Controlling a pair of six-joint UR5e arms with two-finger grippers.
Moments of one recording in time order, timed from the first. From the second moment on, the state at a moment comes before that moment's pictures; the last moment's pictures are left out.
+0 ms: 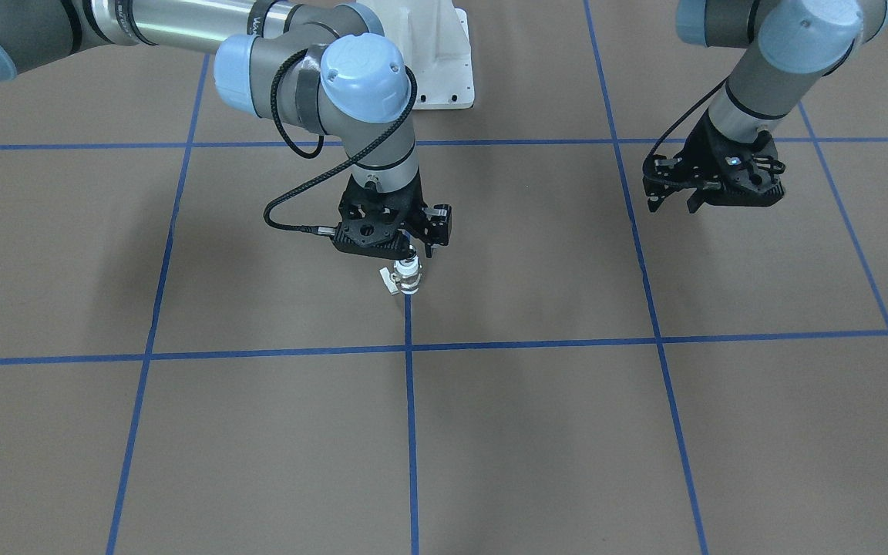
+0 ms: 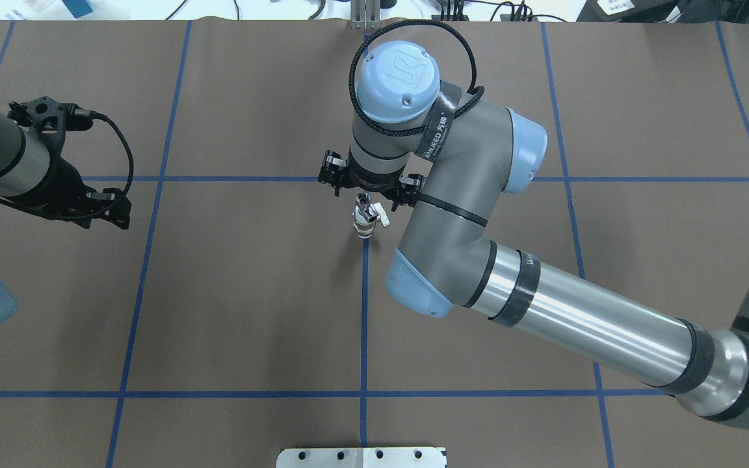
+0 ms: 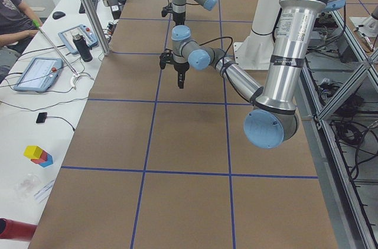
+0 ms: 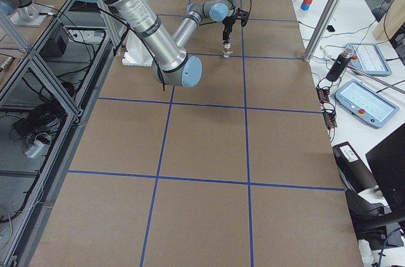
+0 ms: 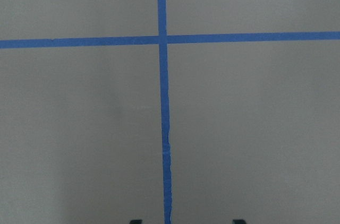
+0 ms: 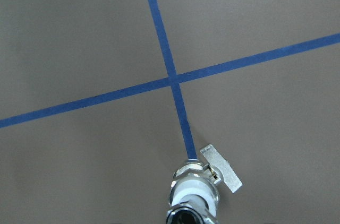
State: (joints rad) left arm -0.86 -1.75 -2.01 -1.60 -2.12 -0.88; right arm 0.60 -0.71 1.55 -1.58 1.96 1.41
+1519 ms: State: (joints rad) left arm -1.45 -1.50 -1.83 -1.58 -2.39 0.01; right arm 1.16 -1.66 1.92 -1.45 2.25 0.41
